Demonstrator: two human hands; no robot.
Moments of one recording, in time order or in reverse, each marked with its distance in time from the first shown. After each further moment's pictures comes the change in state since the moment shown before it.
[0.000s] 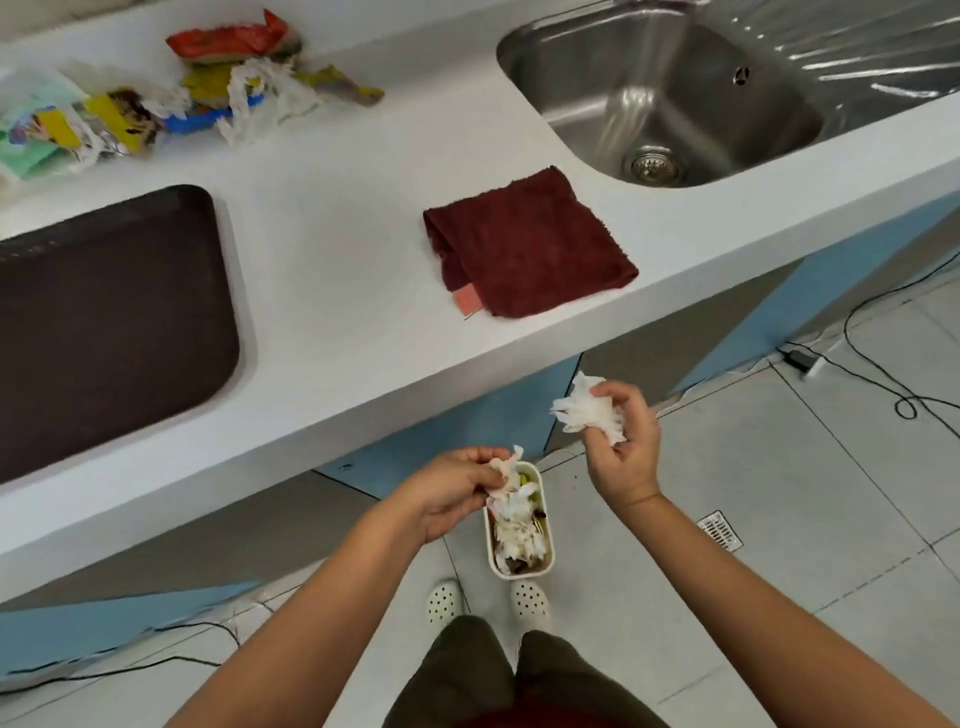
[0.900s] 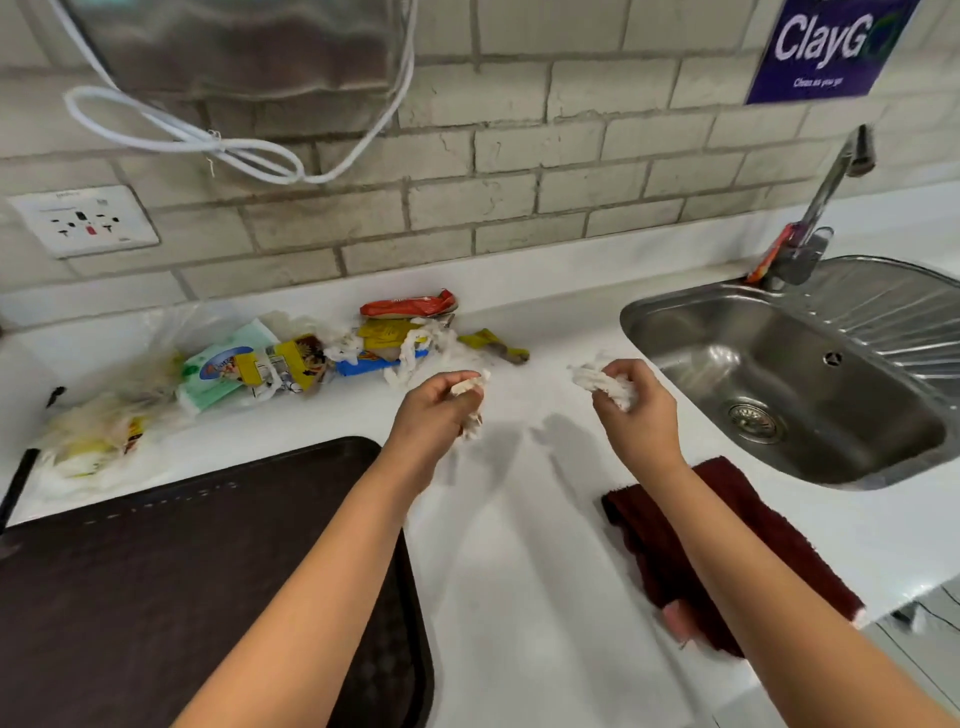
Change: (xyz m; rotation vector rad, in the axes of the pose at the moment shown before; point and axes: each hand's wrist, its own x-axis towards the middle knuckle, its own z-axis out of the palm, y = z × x) left_hand -0.022 0.319 -0.174 0.056 0.275 0.791; right_hand 0.264 -0.141 0.209 -0.191 0.028 -0.068
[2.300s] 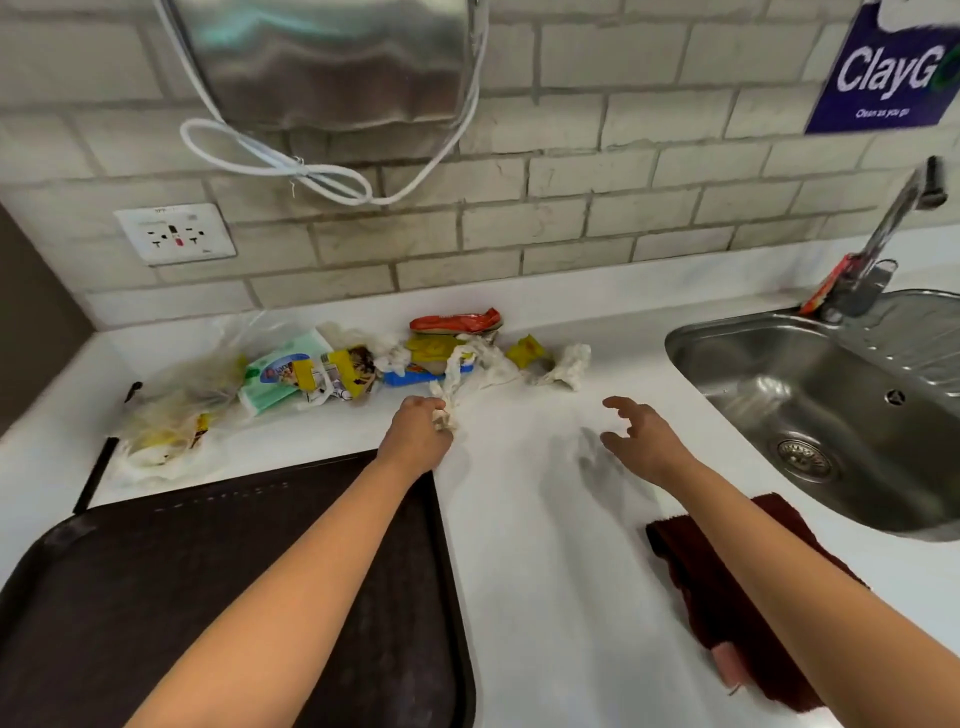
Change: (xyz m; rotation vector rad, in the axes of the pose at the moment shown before) left_hand 0.064 -0.045 -0.074 0.967 0.112 0.071; right_hand 0.026 0.025 0.022 -0.417 -0.501 0.125
